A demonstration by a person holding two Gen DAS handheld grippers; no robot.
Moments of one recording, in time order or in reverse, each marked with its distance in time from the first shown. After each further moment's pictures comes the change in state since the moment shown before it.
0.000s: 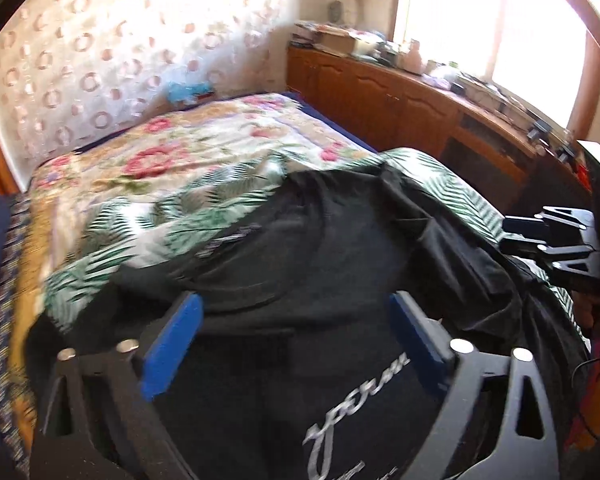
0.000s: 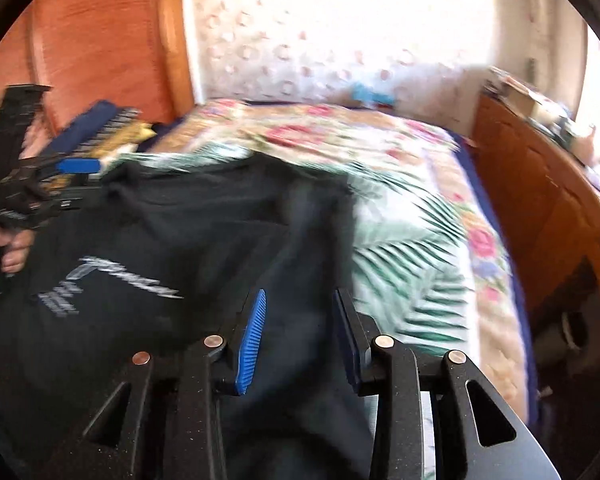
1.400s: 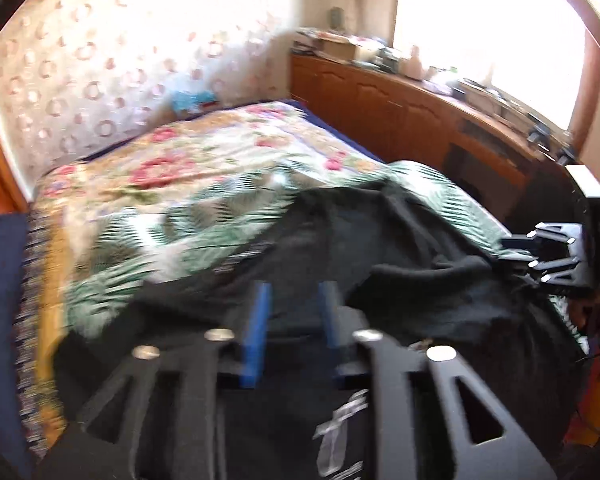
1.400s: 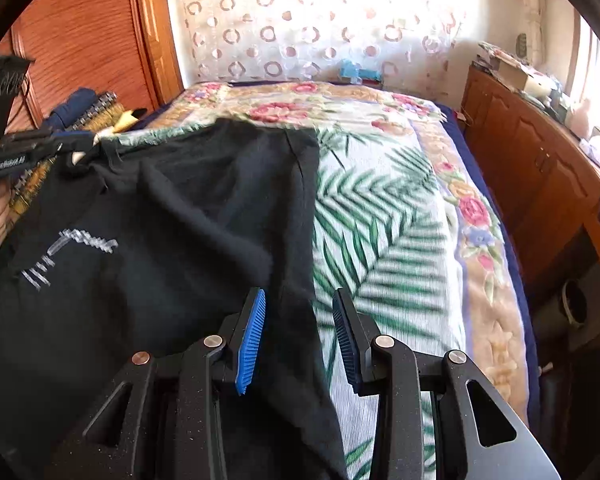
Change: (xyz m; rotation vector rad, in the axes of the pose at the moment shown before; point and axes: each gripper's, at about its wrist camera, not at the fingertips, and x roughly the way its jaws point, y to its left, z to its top) left arm -0.041 0.024 0.003 -0.006 -0.047 0.068; right arm 0.012 -0.019 -0.001 -0.005 0.031 0.036
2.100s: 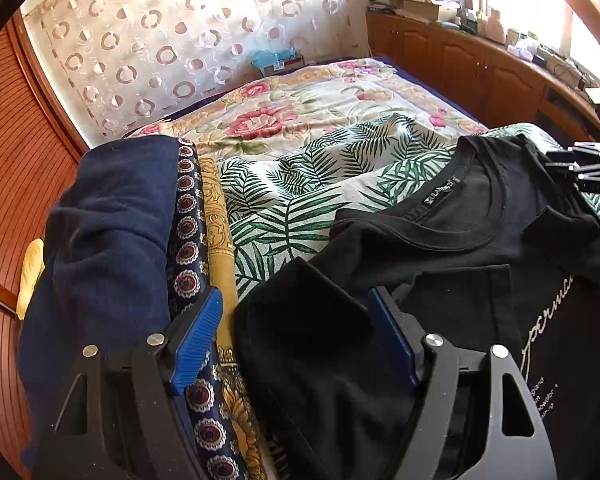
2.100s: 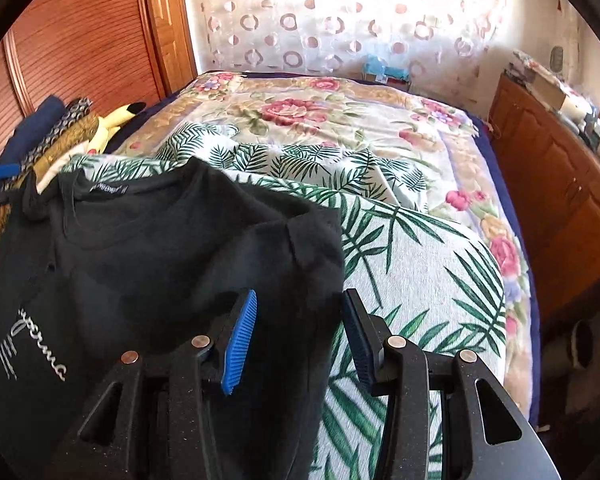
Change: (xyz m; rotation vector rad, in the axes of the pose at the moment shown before) left arm 0.007 0.102 -0.024 -0.010 0.175 0.271; right arm 0.117 -0.016 0.090 -0.053 0.057 0.022
